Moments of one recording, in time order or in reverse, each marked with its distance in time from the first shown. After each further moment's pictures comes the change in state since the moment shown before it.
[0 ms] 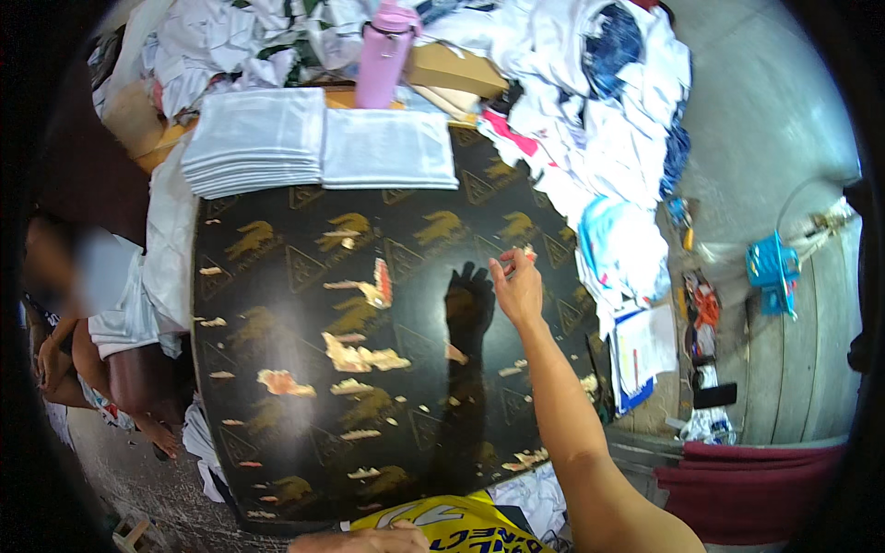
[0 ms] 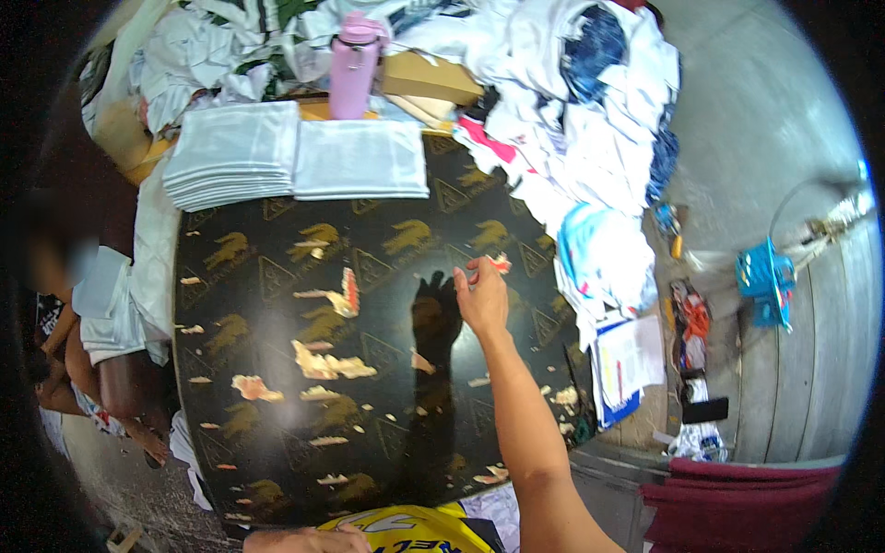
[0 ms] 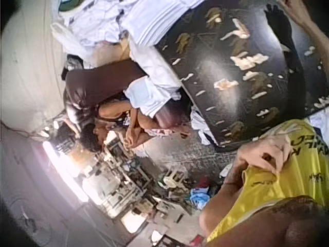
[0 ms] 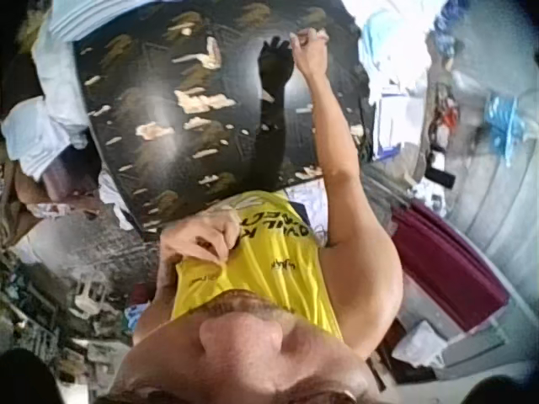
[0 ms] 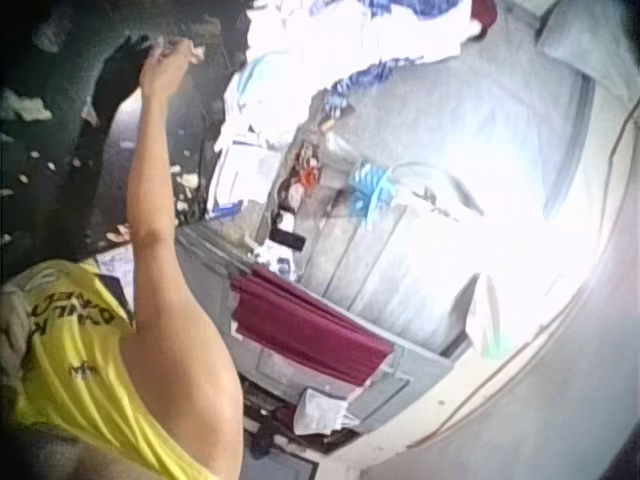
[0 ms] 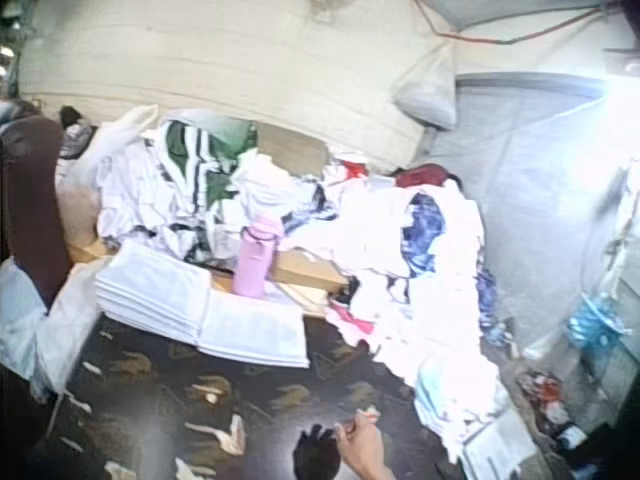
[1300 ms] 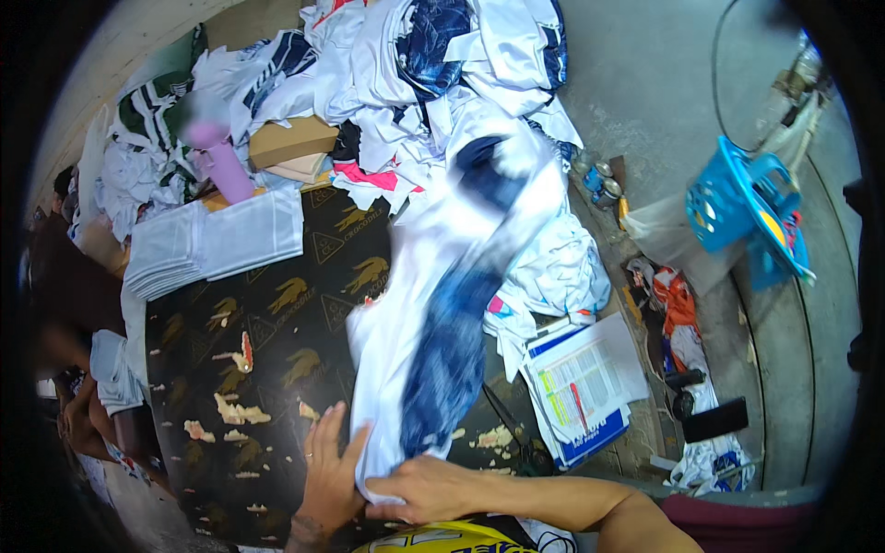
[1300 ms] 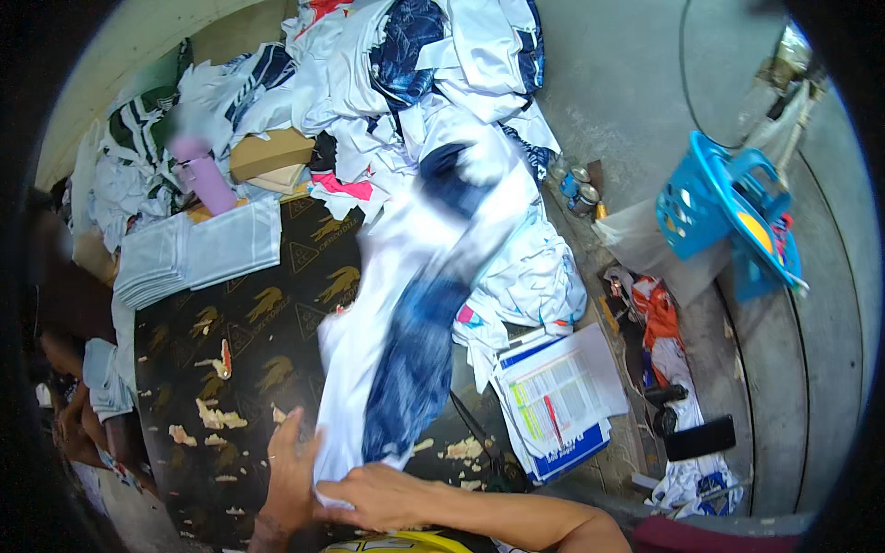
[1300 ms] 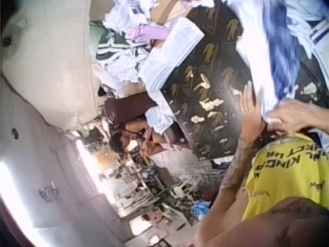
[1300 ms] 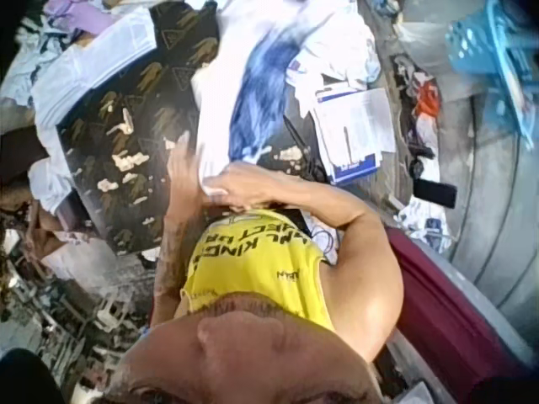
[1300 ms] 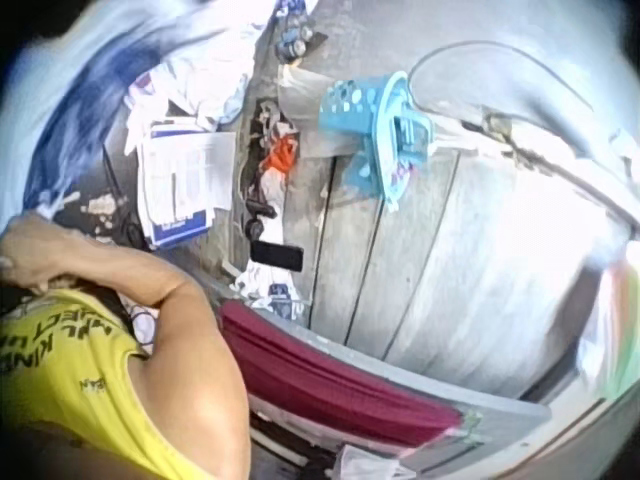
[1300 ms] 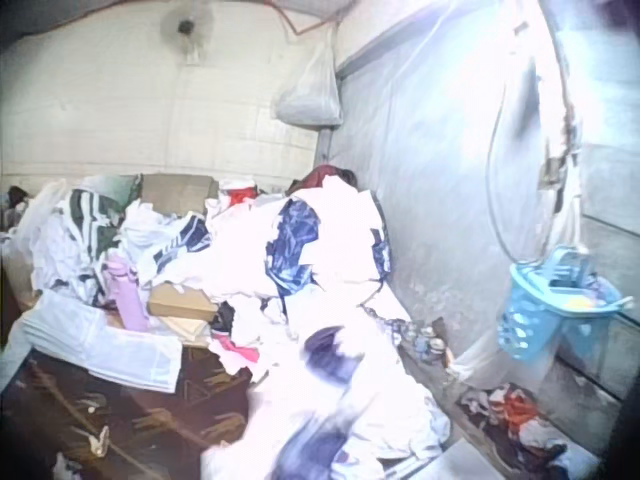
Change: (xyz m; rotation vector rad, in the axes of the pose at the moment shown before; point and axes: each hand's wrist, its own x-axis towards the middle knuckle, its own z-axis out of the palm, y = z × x) left_hand 0.259 -0.198 0.034 1.614 0.538 -0.529; right_hand -0.110 0.116 -0.225 0.455 -1.120 -0.668
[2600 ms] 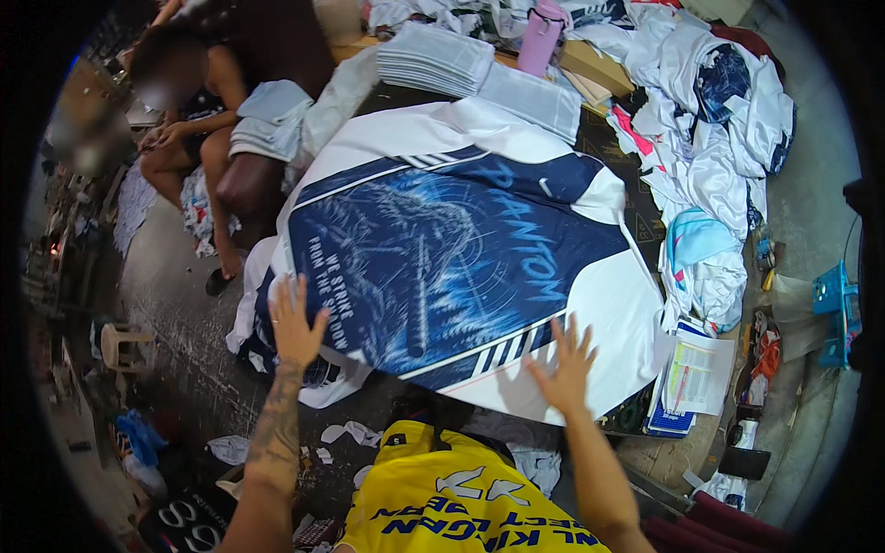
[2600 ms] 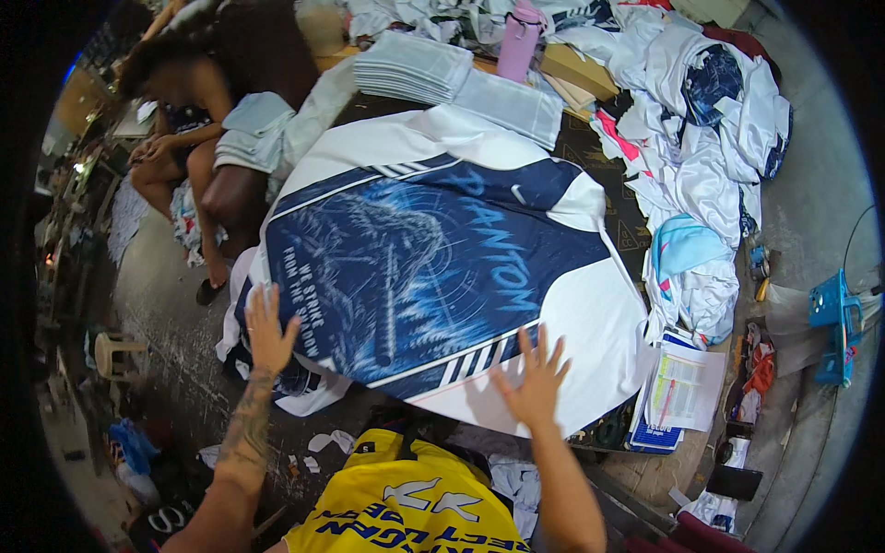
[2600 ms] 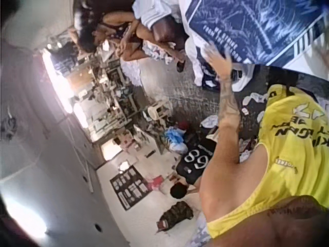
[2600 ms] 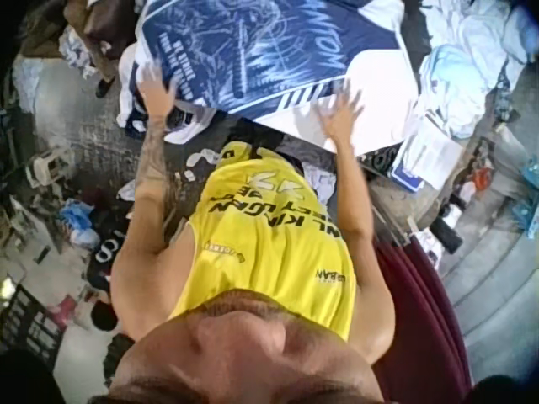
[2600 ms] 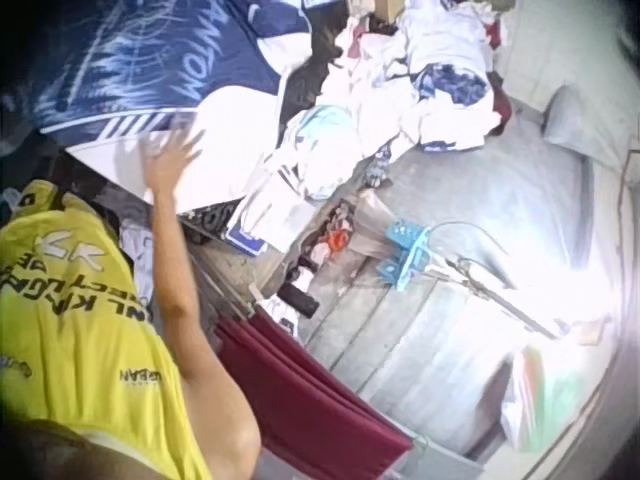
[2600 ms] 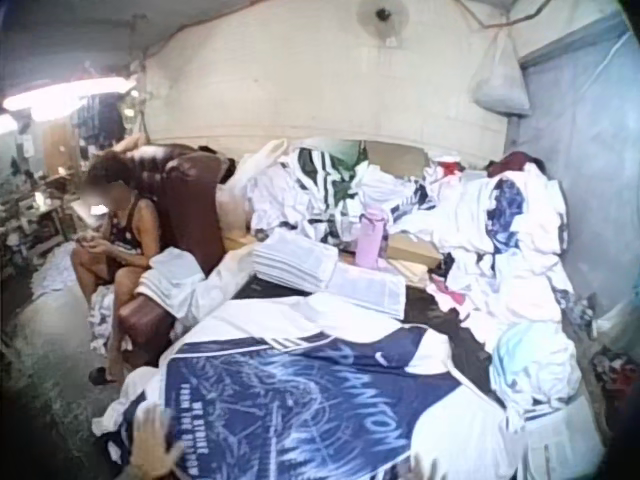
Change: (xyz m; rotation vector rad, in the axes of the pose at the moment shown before) left_hand -0.432 -0.234 0.014 0.550 0.444 -0.793; right_hand 0.009 0.083 0.208 -0.756 0.482 0.396
